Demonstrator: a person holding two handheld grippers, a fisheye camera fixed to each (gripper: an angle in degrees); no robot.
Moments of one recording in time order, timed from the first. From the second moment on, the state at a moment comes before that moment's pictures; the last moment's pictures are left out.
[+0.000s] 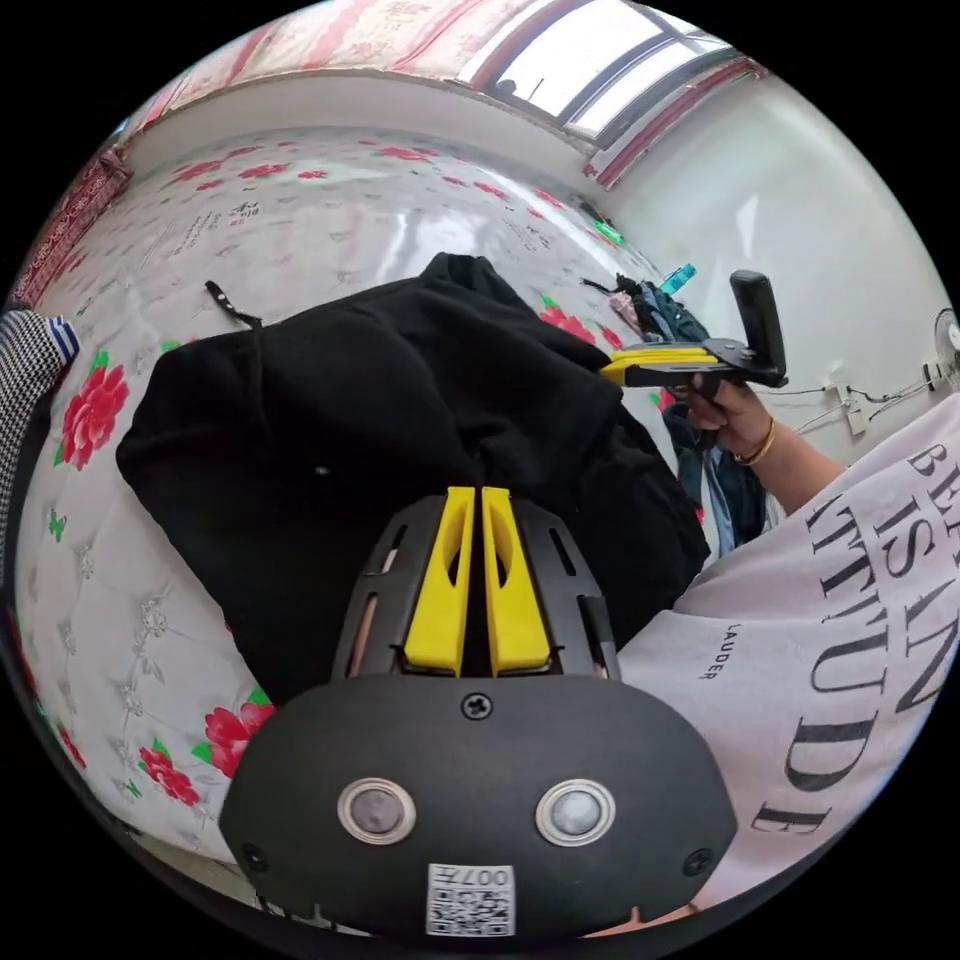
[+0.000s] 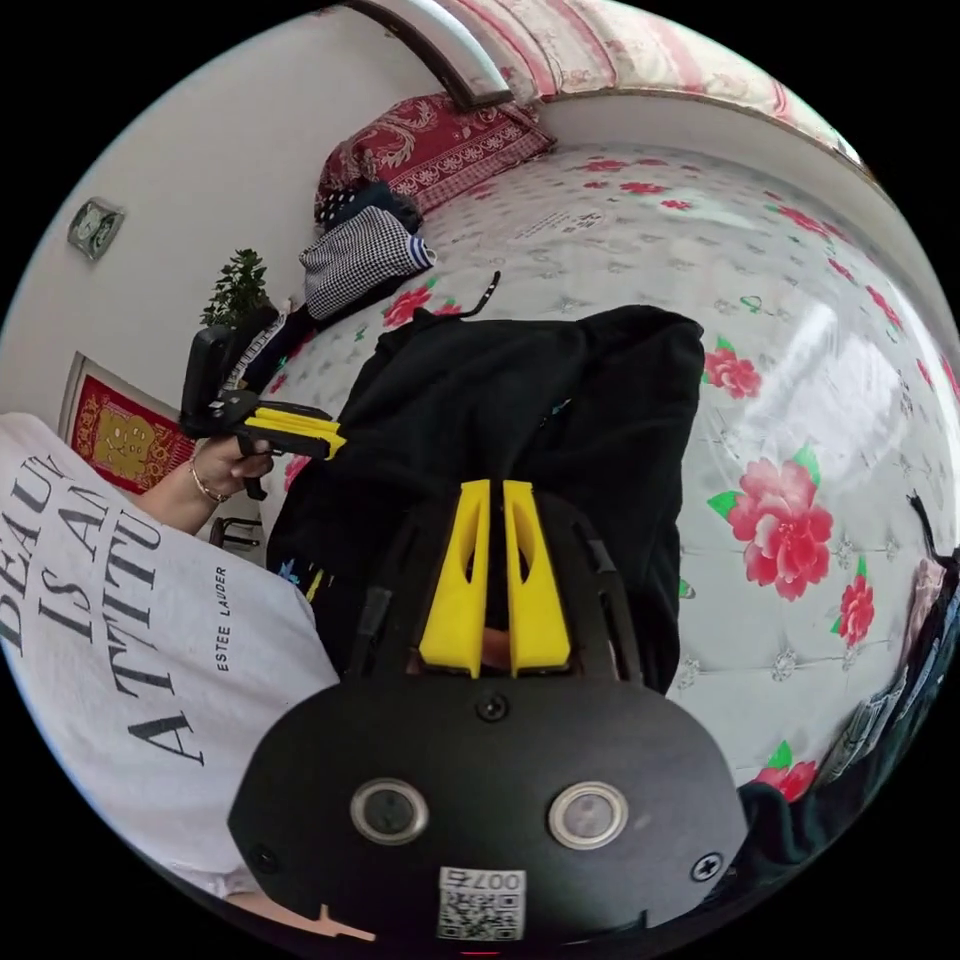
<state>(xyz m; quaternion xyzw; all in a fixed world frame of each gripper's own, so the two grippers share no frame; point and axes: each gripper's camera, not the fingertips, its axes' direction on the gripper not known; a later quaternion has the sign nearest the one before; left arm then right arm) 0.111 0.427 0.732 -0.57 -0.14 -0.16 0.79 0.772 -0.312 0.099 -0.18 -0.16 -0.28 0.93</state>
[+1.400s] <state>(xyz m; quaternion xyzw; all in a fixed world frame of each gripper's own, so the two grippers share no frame) 0.308 0.517 0.427 -0.42 -0.35 -0.43 0.72 0.949 -0.115 -0.005 -0.26 -0.07 -0.05 0.96</state>
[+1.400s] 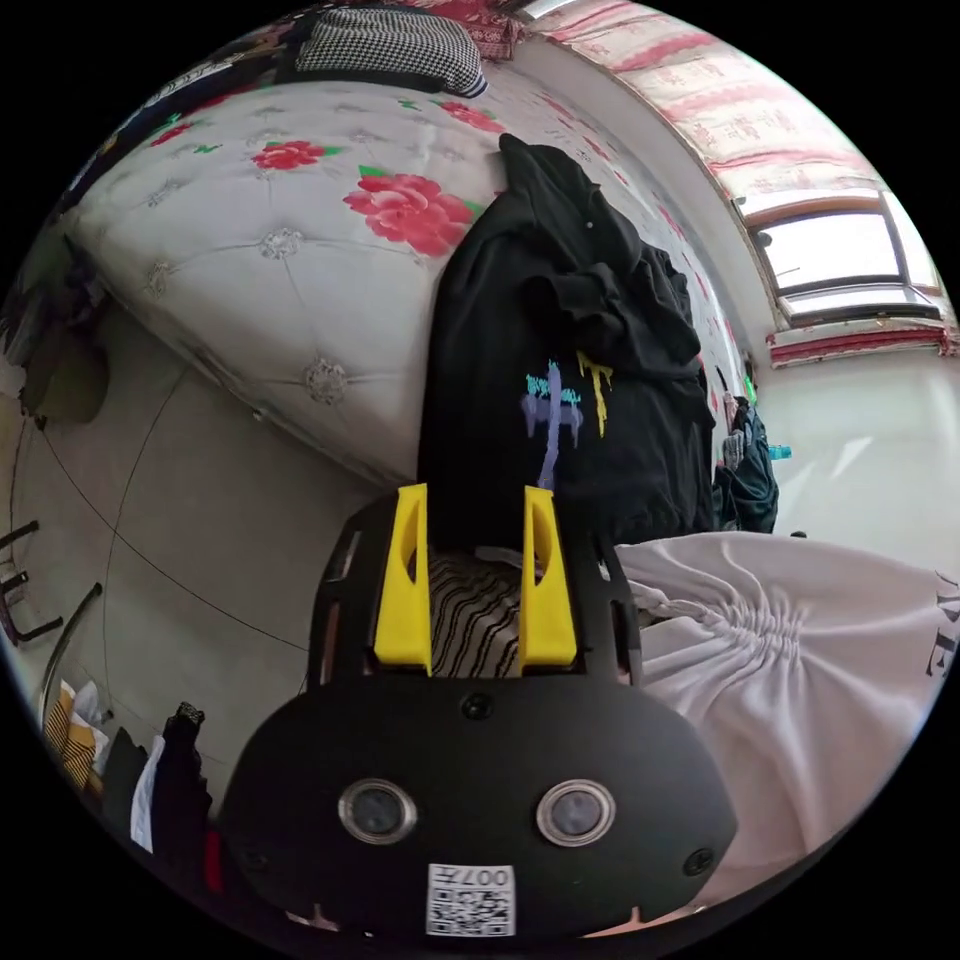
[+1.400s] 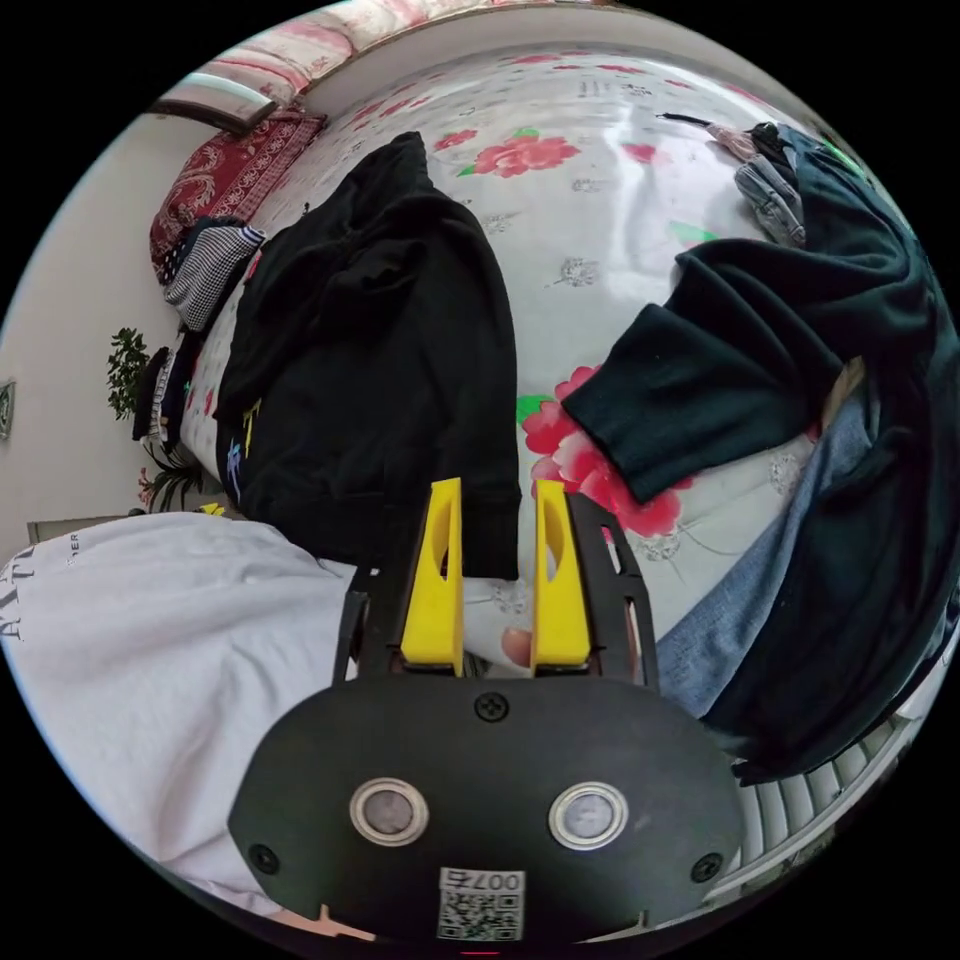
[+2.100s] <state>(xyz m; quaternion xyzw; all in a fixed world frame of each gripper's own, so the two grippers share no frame) 0.300 0.489 0.378 -0.38 -0.19 -0.45 0.79 1.008 -0.143 -0.048 -0.23 -0.31 -0.03 0.92</state>
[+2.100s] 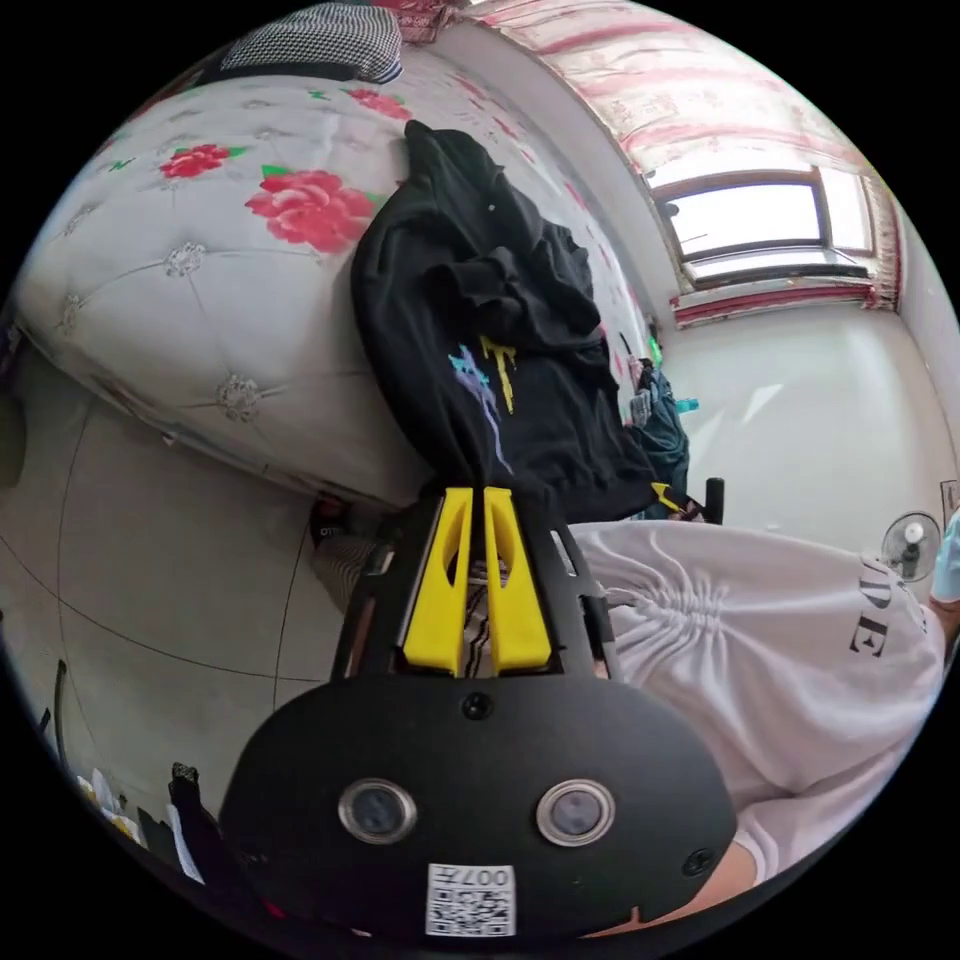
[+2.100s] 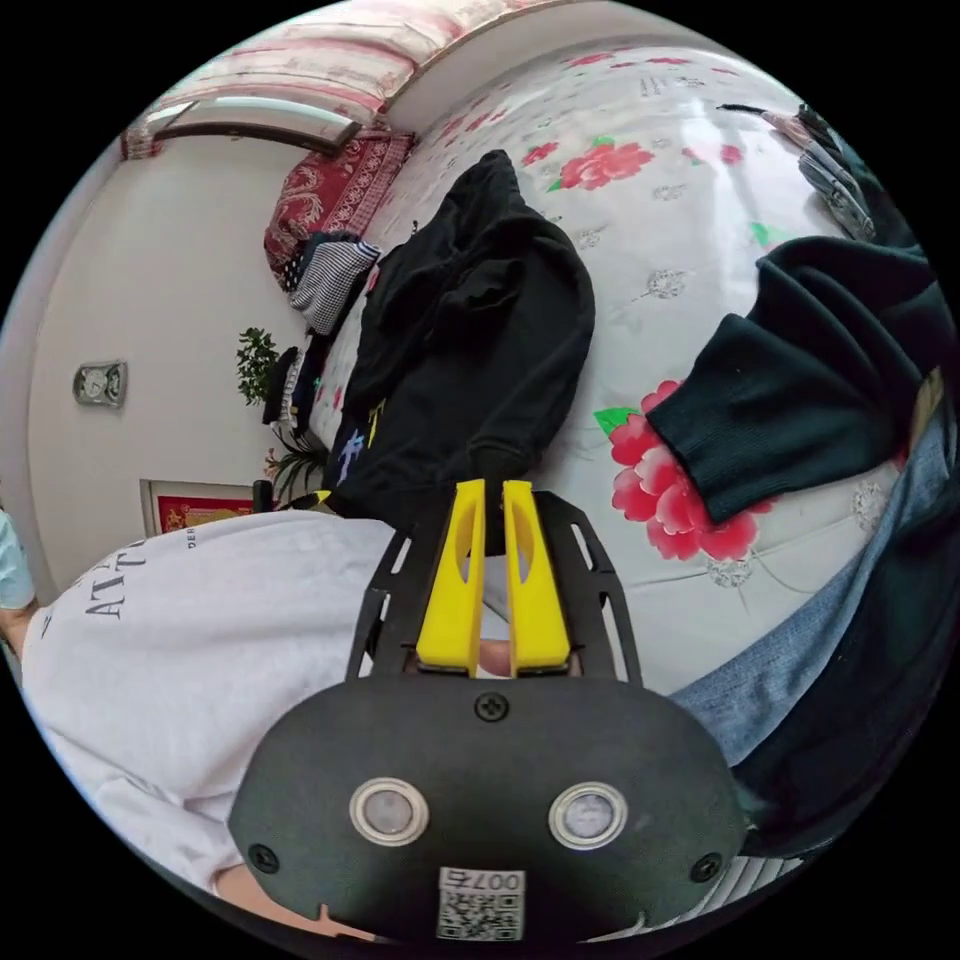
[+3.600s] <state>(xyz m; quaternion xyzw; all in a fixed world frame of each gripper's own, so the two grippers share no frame) 0.058 0.415 0.545 -0.36 -0.27 -0.45 0.77 0.808 -0.317 0.106 -0.18 -0.13 -0.16 0.96</state>
